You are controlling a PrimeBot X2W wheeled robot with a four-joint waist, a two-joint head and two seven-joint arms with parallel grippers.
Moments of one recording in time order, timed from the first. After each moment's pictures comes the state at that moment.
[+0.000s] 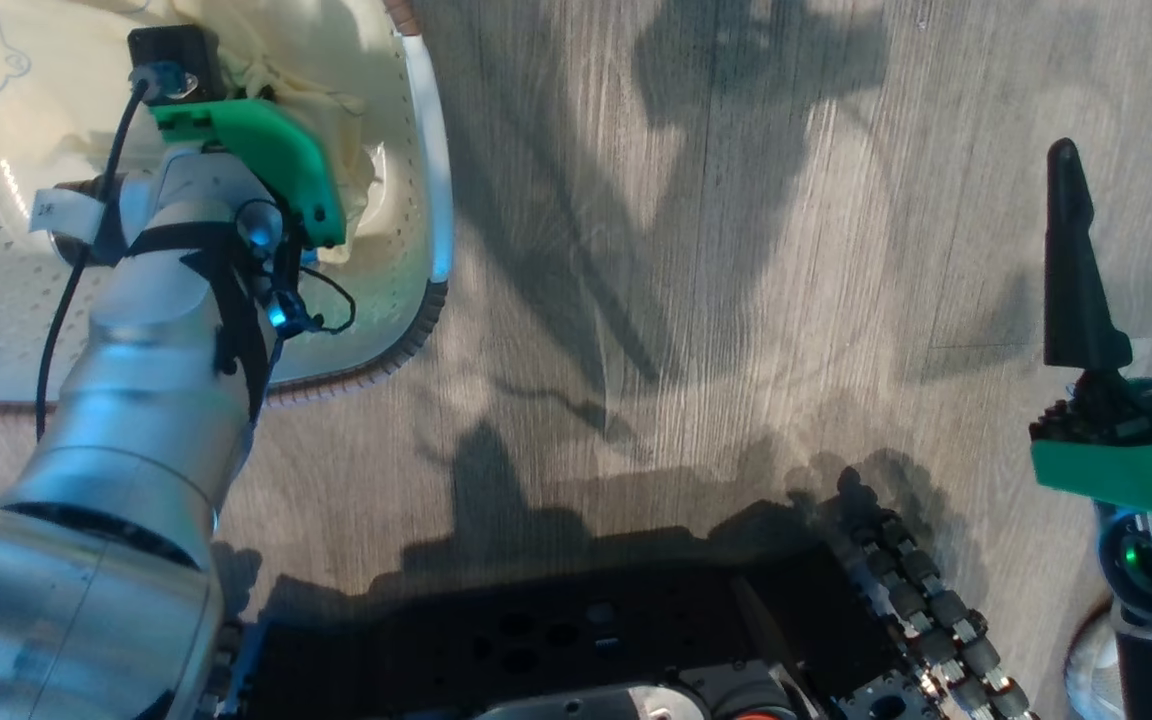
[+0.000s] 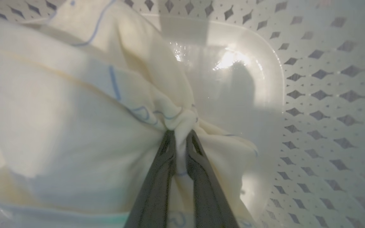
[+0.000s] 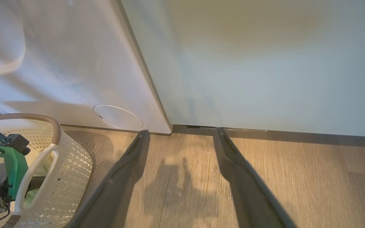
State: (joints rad) left arm -1.16 0.12 -0.41 1.28 -0.51 -0.05 -0.03; right arm -0.32 -0.06 0.06 -0.14 0.22 0.13 -0.26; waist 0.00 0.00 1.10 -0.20
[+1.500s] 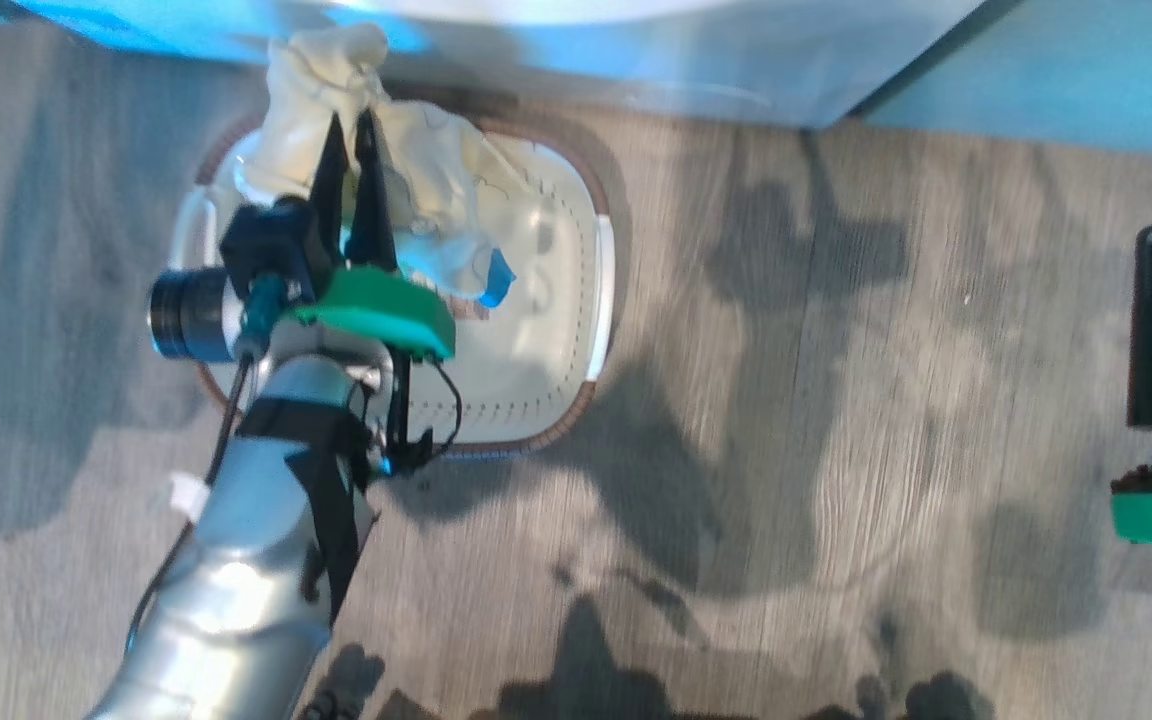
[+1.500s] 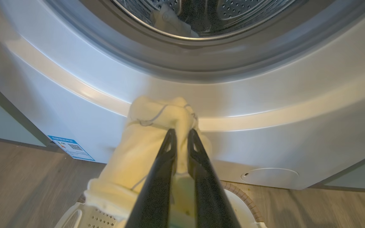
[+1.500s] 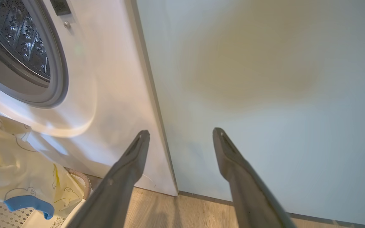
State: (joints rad) left arm -0.67 0.07 -0.26 0.48 -0.28 0.09 -0.25; right arm -0.21 -0.12 -0.07 -0.07 0.18 0.13 -0.26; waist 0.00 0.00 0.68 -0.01
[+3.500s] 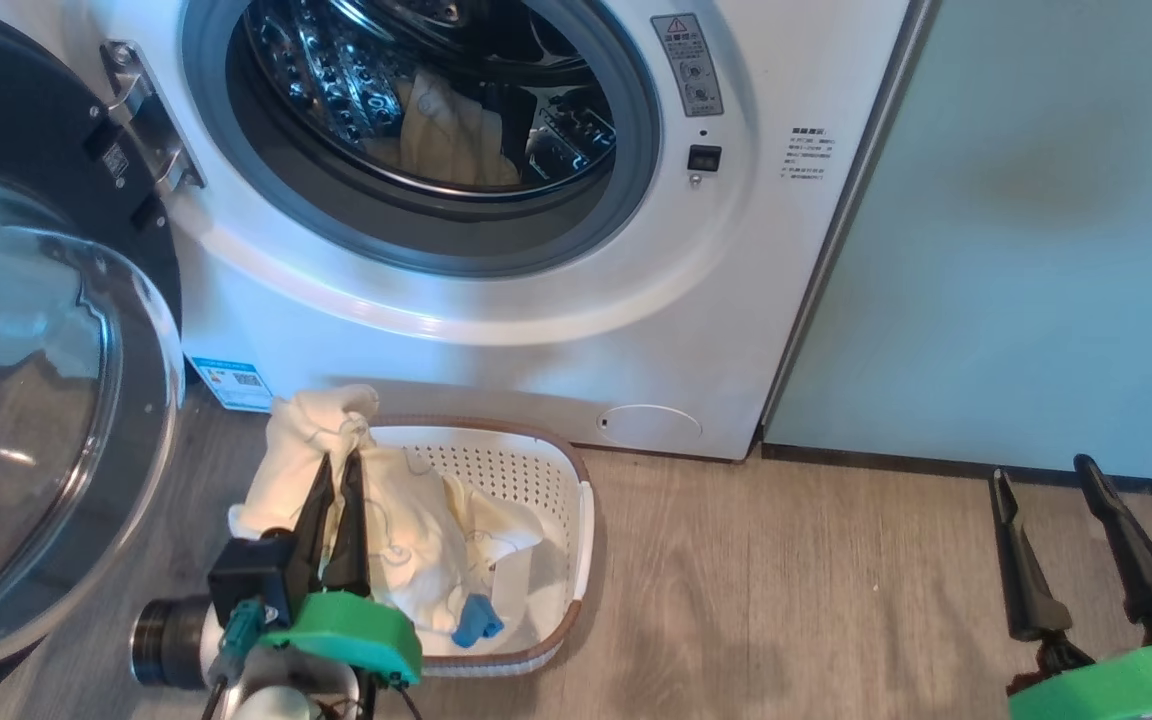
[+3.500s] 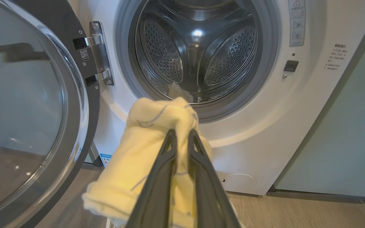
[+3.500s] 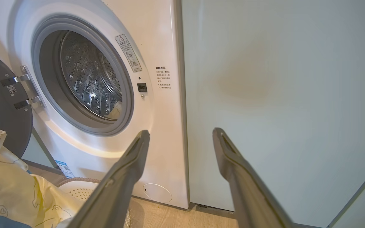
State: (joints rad) left arm -0.05 0.16 -0.27 0.10 -0.27 0.15 -0.17; right arm 0.10 -0.05 -0.02 -0.08 0.12 0.13 -0.16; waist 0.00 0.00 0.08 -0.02
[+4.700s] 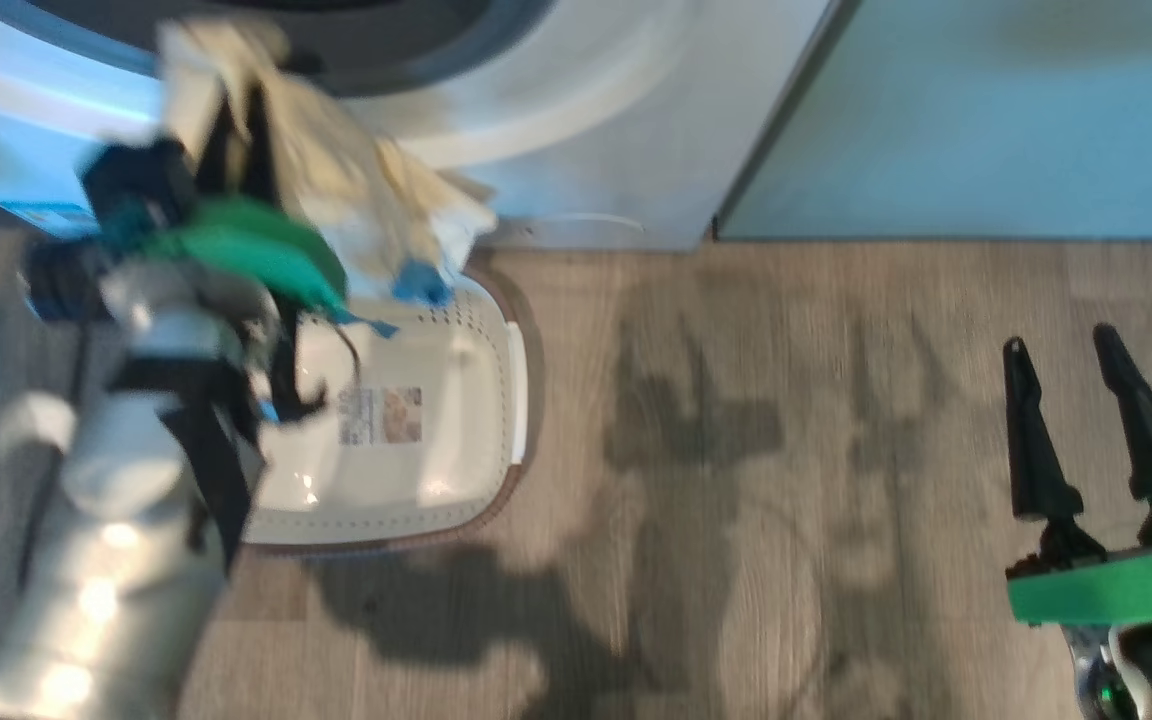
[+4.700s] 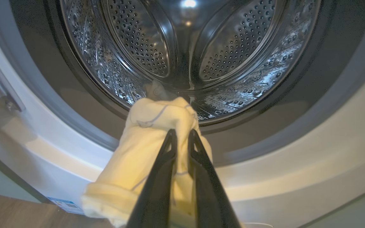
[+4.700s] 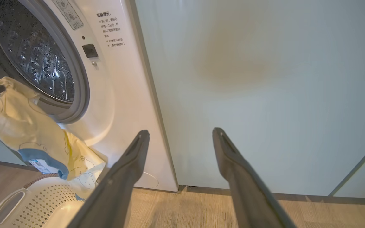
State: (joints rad) left arm -0.68 0.21 -0.21 0.43 -0.35 0.06 -0.09; right arm -0.08 -0.05 0.01 -0.04 0.18 0.13 -0.24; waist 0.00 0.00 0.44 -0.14
